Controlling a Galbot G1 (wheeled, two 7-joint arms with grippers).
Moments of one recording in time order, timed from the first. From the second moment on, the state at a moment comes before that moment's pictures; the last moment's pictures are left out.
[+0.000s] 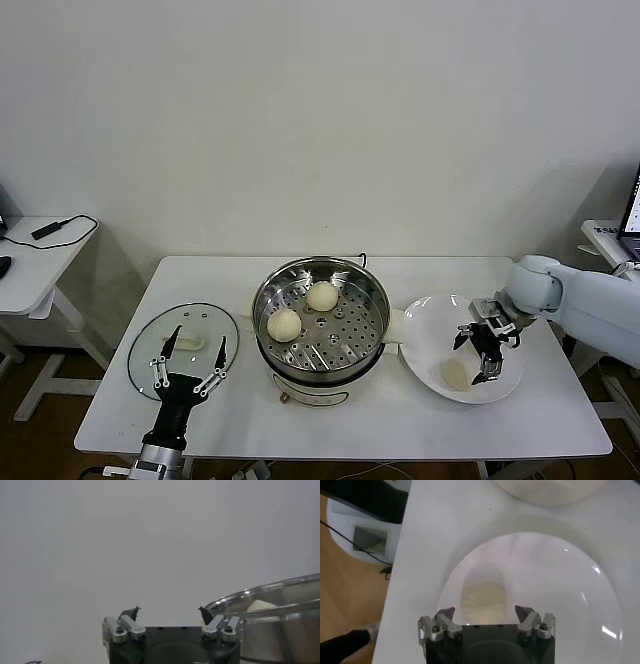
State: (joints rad) left arm 1.61 -1.29 -0.51 -1.93 0.07 -0.41 -0.09; right arm 0.28 0.59 -1.30 1.34 0.21 -0.12 -1.05
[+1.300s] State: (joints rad) left arm 1.61 -1.29 -0.51 -1.93 0.06 -0.41 -0.09; right arm 0.63 0.67 -1.41 1.42 0.24 0.03 -1.11
